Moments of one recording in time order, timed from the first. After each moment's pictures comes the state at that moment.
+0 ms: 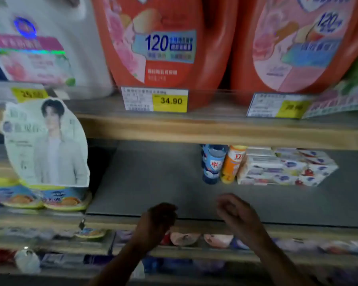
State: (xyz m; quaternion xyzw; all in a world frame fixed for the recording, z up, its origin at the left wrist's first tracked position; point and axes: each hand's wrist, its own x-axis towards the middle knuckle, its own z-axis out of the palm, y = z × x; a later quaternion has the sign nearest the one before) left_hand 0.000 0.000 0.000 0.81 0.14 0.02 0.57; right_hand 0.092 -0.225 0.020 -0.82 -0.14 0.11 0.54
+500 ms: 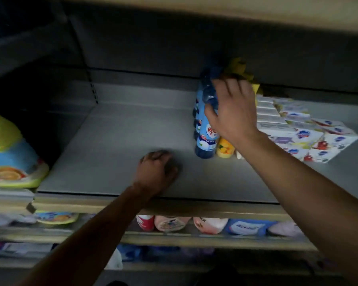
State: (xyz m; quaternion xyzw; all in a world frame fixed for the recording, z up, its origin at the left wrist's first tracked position) left_hand 0.137 0.015 -0.099 0.98 0.04 0.08 0.17; right_hand 0.246 -0.167 0.050 -0.89 -0.27 -0.36 0.07
